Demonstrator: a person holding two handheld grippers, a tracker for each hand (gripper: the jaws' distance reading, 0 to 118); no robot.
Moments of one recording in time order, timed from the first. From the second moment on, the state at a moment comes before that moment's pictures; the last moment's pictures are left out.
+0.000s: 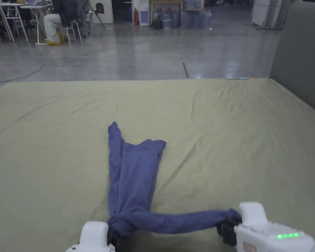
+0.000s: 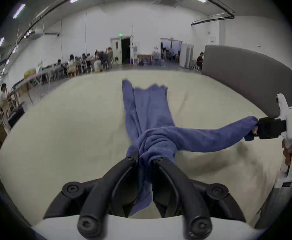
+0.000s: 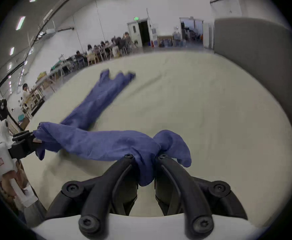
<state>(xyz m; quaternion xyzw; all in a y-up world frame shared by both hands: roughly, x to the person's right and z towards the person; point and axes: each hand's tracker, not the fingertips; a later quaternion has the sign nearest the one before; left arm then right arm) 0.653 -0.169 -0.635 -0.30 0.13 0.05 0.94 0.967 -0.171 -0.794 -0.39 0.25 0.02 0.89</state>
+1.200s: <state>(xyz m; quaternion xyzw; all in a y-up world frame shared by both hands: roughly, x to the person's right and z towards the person) 0.628 -0.216 -0.663 -0.38 0.10 0.09 0.92 0.948 -0.143 -0.790 -0.37 0.25 0.05 0.89</state>
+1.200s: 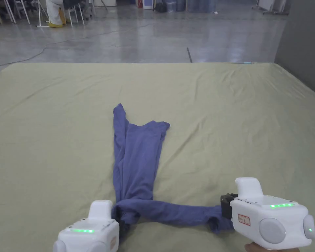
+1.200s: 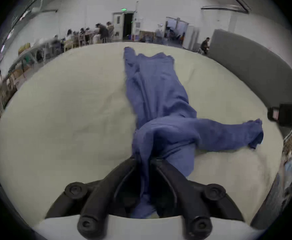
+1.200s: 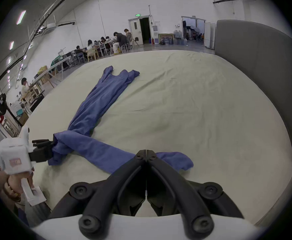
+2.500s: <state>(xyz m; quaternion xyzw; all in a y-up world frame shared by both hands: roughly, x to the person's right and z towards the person) 0.515 -0.067 -0.705 -0.22 0.20 0.09 0.95 0.739 -0.031 -1.062 -0.27 0.33 0.09 0.90</state>
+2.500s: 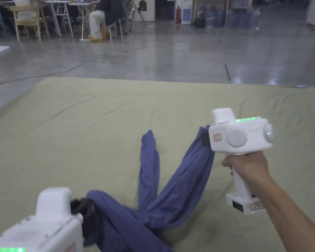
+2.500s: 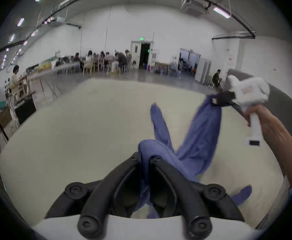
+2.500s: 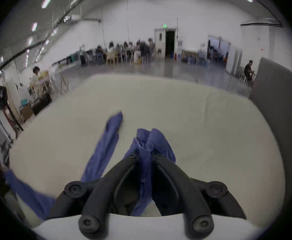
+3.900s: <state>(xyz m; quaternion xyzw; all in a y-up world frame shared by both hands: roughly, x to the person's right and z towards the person) 0.488 0.008 -0.922 -0.20 0.16 0.02 0.97 0.909 0.007 -1.095 -0.27 0.17 0.00 0.95</state>
